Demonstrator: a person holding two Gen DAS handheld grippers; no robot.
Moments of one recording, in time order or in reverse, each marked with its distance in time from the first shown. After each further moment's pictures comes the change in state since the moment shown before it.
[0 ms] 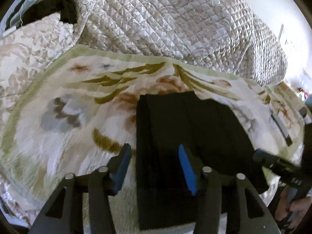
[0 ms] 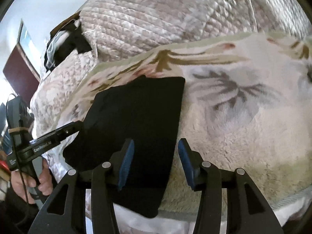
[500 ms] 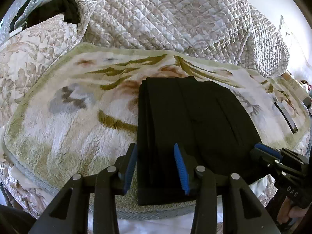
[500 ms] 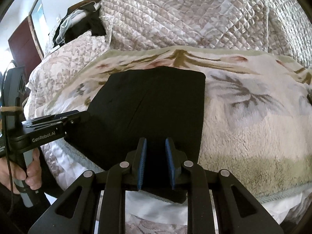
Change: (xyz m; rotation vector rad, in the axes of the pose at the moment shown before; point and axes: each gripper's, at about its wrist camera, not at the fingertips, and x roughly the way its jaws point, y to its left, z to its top) left arm -0.013 -0.012 -0.032 0.047 0.008 0.072; right arm -0.002 0.047 -0.030 -0.209 -0.026 -0.083
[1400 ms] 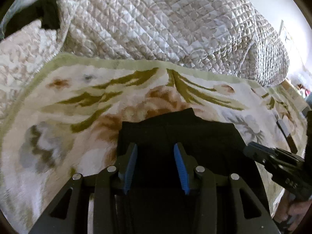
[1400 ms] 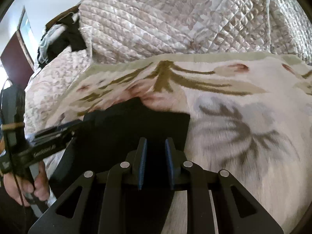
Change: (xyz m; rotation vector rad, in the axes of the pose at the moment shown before) left arm 0.049 -0.012 0.071 0.016 -0.003 -0.052; right arm 0.034 -0.044 0.069 0.091 0.013 0.007
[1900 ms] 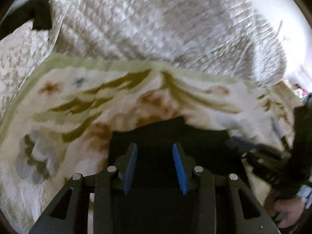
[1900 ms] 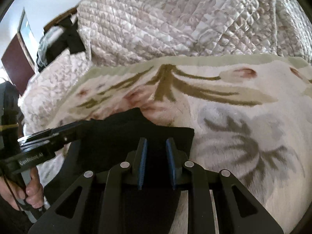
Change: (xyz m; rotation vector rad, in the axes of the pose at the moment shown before) left arm 0.020 0.001 0.017 -0.020 0.068 -0.024; right arm 0.035 -0.009 0.028 0.002 0.015 0.010
